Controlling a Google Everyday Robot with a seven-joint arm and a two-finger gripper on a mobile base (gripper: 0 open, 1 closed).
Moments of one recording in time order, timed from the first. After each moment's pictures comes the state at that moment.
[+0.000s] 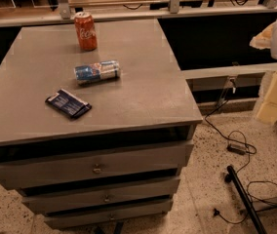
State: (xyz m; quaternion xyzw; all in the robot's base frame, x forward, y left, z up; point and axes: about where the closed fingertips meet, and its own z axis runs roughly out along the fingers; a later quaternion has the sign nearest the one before) arm 0.438 -0.216 0.977 -0.60 0.78 -0.04 0.16
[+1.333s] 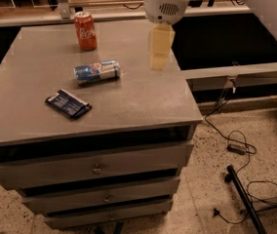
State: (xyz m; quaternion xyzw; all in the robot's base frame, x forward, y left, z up) arm 0.591 -0.041 0.969 -0.71 0.69 -0.04 0.16
